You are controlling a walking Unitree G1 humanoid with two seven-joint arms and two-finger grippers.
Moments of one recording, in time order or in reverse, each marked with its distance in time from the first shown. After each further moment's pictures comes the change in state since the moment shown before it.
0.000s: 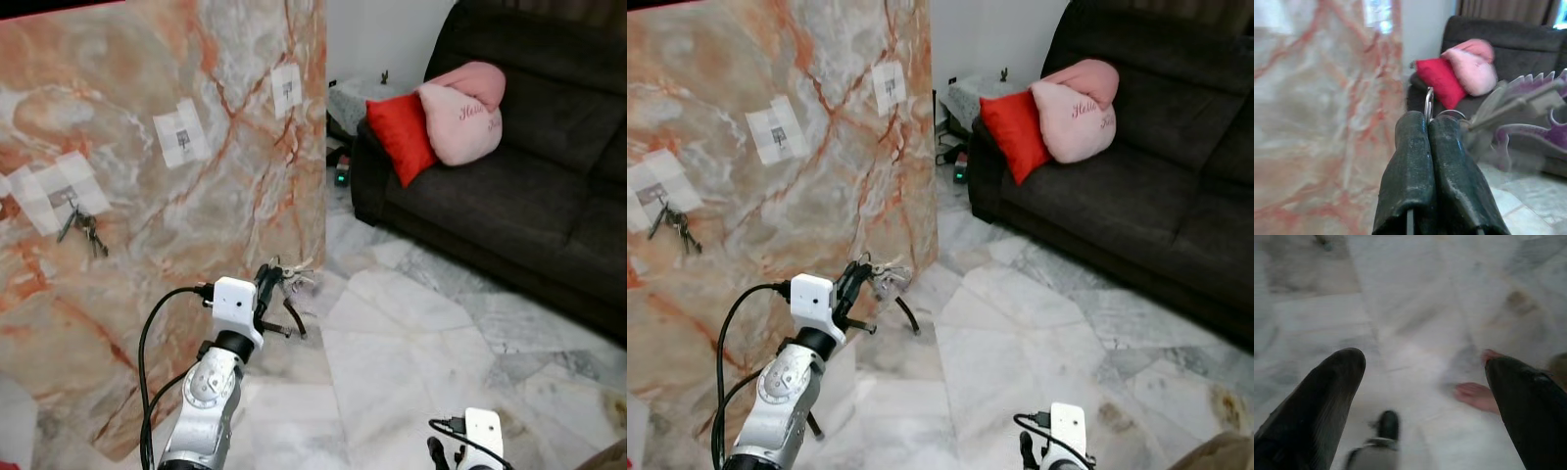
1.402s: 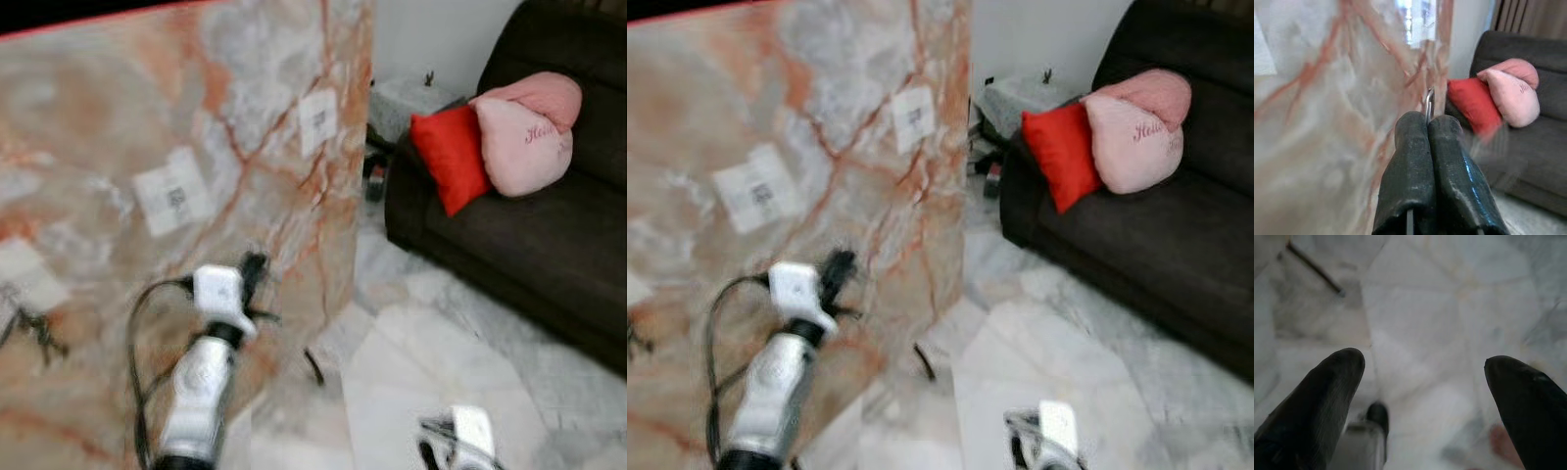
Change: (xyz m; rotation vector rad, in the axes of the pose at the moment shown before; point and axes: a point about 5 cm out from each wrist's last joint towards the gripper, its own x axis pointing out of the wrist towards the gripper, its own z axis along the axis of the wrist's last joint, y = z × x) left arm 0.011 -0.008 0.015 -0.061 -0.060 -0.008; right arm 0.000 -0.011 0.008 -0.037 -0.015 -0.011
